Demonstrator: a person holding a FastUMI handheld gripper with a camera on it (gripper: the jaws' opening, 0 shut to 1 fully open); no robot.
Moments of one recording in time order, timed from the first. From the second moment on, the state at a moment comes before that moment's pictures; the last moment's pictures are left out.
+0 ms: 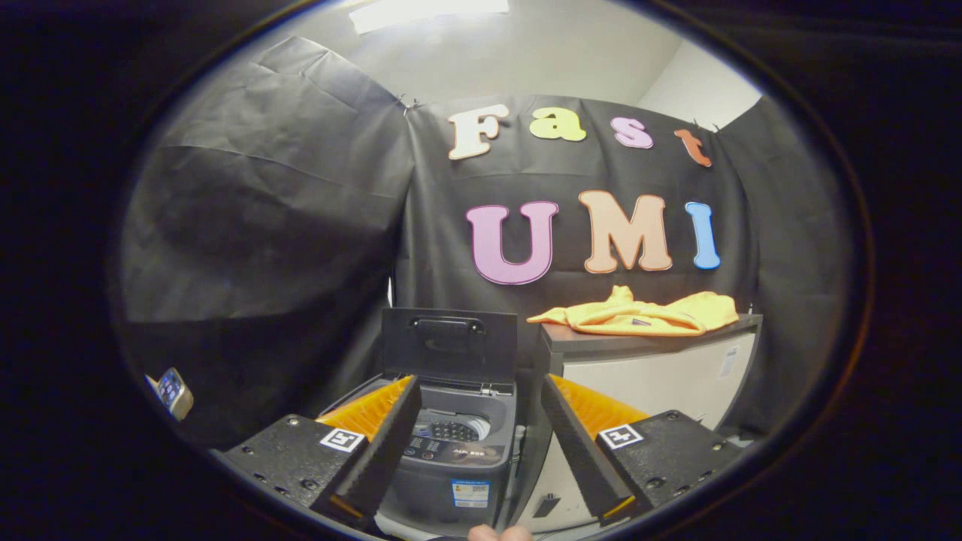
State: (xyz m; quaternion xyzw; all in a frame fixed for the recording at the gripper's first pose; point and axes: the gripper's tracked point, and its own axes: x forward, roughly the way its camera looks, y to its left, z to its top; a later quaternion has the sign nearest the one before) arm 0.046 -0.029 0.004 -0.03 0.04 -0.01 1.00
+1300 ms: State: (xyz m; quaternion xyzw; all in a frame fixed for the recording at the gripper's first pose) arm 0.138 -0.114 0.041 -0.04 0.07 -0.05 1.00
